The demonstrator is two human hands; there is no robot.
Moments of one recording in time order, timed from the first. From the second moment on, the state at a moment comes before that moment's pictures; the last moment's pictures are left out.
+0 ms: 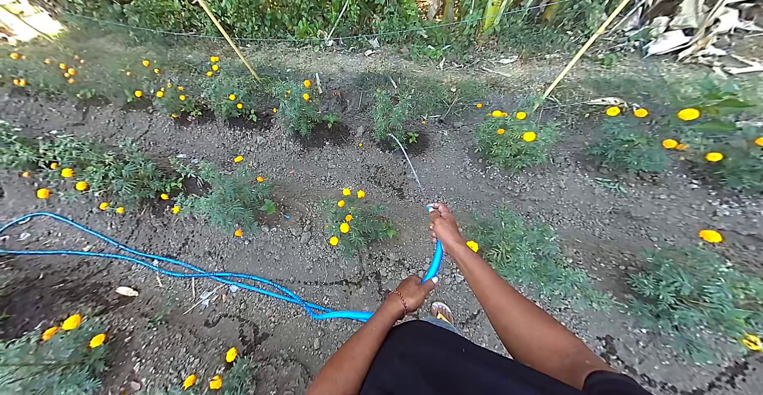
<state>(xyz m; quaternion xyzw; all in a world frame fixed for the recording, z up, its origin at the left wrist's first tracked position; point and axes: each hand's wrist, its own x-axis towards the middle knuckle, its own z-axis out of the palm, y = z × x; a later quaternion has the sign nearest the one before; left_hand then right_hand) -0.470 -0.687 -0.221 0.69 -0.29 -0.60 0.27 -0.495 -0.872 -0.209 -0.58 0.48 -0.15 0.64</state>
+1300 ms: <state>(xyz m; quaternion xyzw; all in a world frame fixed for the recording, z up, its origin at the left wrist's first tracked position) -0.476 -0.697 -0.224 0.69 -0.33 -0.61 0.22 -0.525 -0.878 -0.222 -0.53 0.53 -0.20 0.63</state>
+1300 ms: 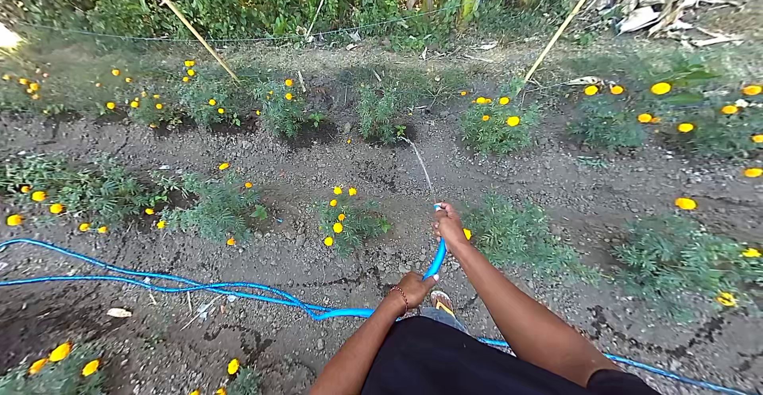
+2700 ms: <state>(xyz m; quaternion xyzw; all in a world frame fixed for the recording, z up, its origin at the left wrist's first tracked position) -0.485 -0.712 -0.221 0.68 -0.33 -0.62 0.21 -0.543 -0.889 -0.218 -0.51 0.55 -0.22 0.62</state>
